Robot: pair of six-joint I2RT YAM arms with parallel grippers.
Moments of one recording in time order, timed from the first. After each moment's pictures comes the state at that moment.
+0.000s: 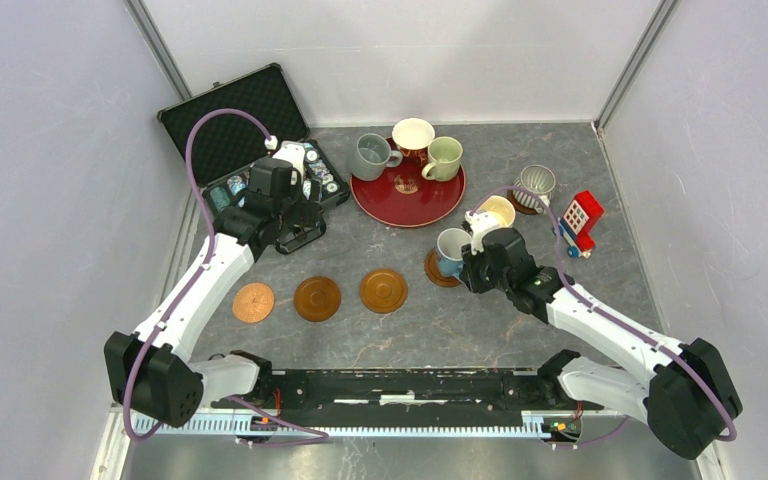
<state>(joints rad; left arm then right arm) -0.34 1.22 1.09 -0.54 -0.29 -0.03 0.61 1.06 0.58 -0.25 0.05 0.20</state>
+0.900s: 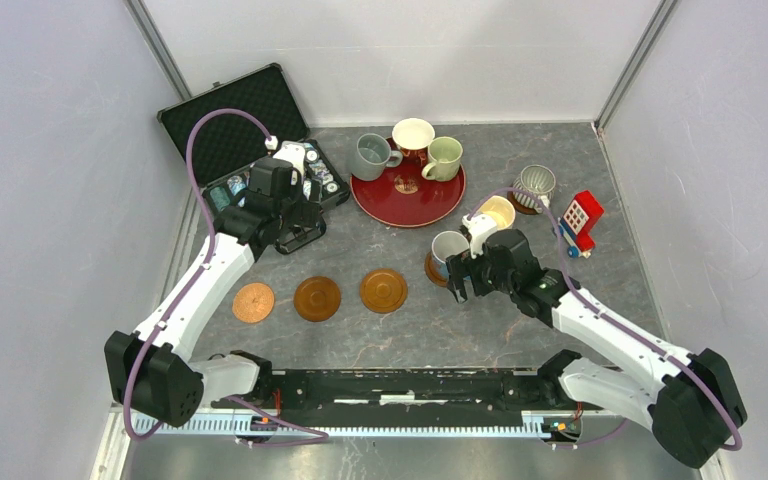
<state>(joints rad) -0.34 1.22 1.09 -0.54 -0.29 -0.03 0.62 1.01 0.58 -0.28 -0.02 0.11</state>
